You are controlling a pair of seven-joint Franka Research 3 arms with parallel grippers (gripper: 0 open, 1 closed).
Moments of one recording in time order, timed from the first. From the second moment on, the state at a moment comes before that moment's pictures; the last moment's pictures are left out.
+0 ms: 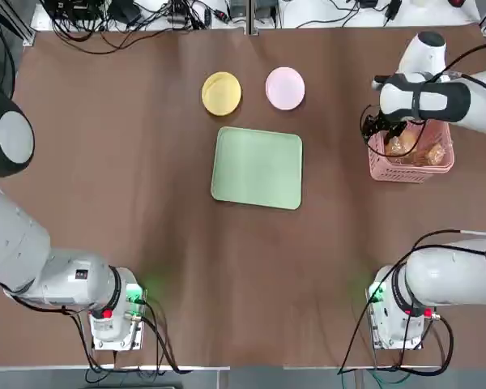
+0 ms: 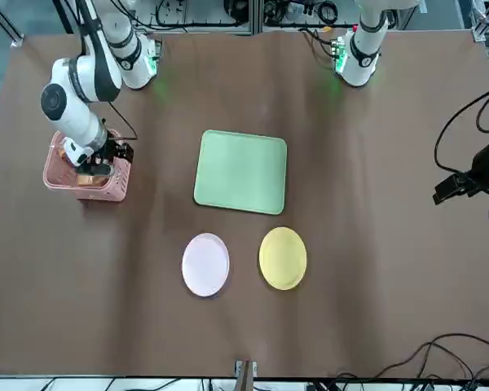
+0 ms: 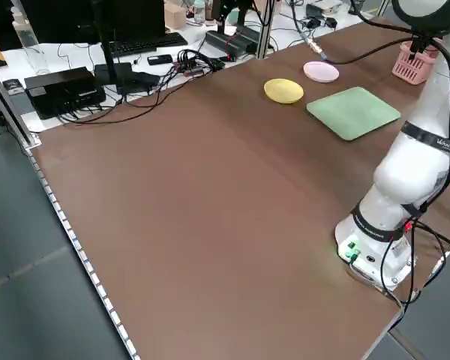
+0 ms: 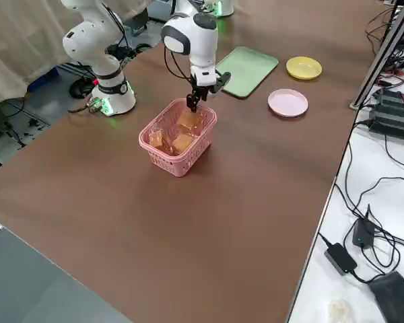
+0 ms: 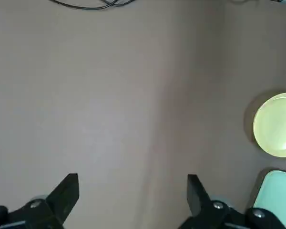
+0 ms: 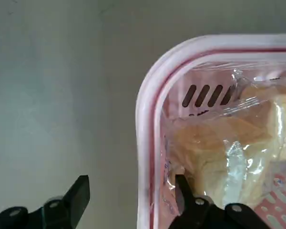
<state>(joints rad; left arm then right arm) -0.07 0.17 0.09 -1.54 -0.02 1.75 -0.14 0.01 -0.08 0.08 -2.53 0.04 2.33 0.11</state>
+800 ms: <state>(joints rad) -0.07 0.16 0.10 -1.55 -0.07 1.73 -0.14 -0.02 -0.05 0.08 -2.53 0.04 2.35 0.11</state>
